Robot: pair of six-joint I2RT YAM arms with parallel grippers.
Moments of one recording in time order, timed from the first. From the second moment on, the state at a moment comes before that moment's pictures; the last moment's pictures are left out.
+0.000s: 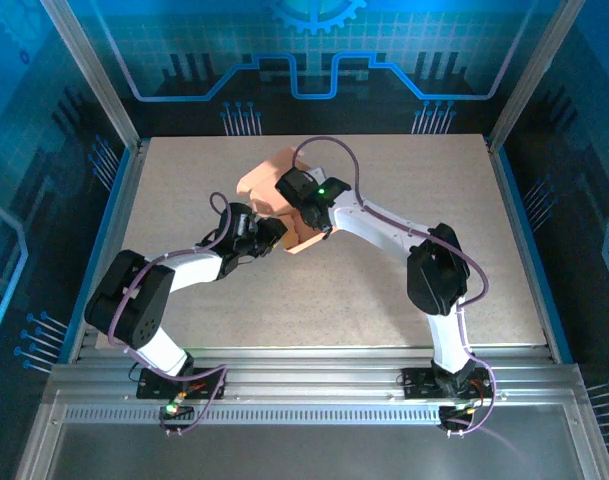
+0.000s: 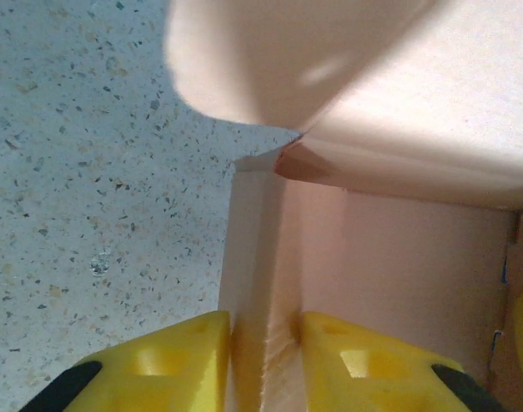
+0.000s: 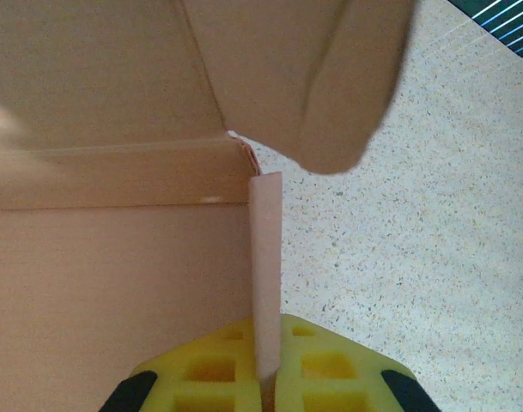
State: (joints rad) left arm -0.36 1.61 0.71 0.31 0.31 -1.16; right arm 0.77 2.02 1.79 -0.98 0.68 0.32
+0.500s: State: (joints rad) left arm -0.36 1.64 0.71 0.29 0.31 -1.15; right arm 0.79 2.02 1.81 -1.00 0.69 0.32
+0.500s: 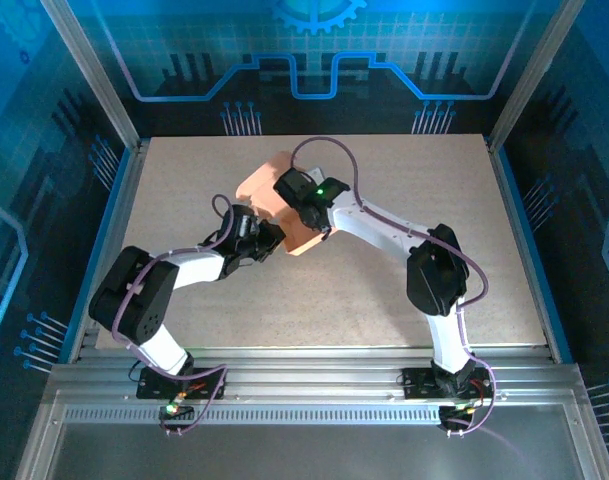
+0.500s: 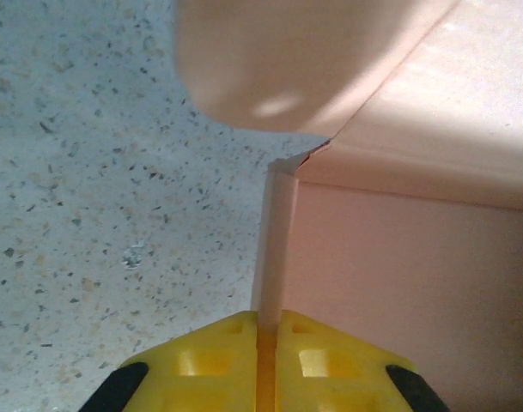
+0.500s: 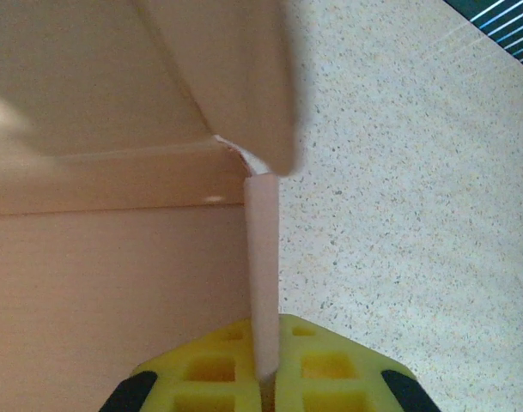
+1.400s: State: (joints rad) left arm -0.29 1.68 0.70 0.46 0.43 -1.11; right arm 0.38 1.38 1.22 -0.60 0.07 0.50
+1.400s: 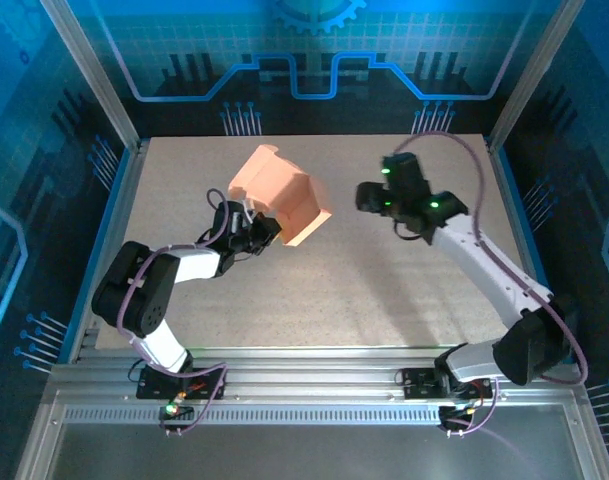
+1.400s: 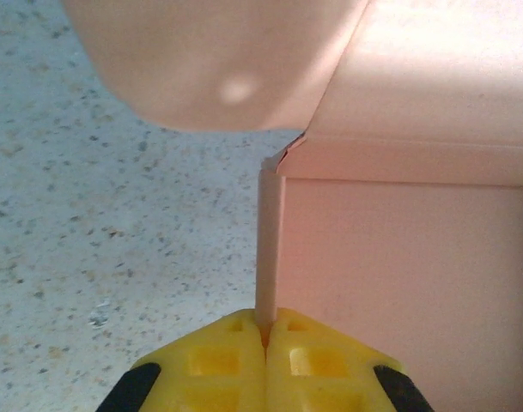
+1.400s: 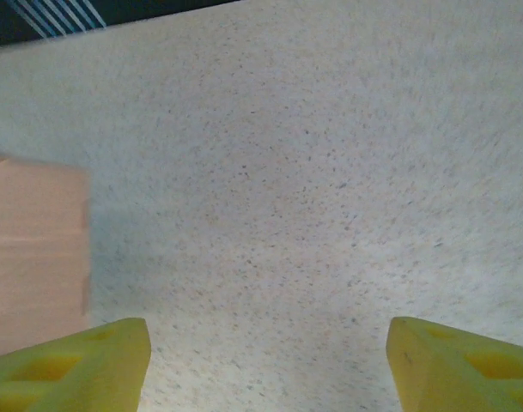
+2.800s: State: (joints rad) left arm -0.44 1.48 0.61 0.64 0.30 -0.91; right arm 0.37 1.92 1.11 0.28 -0.84 0.95
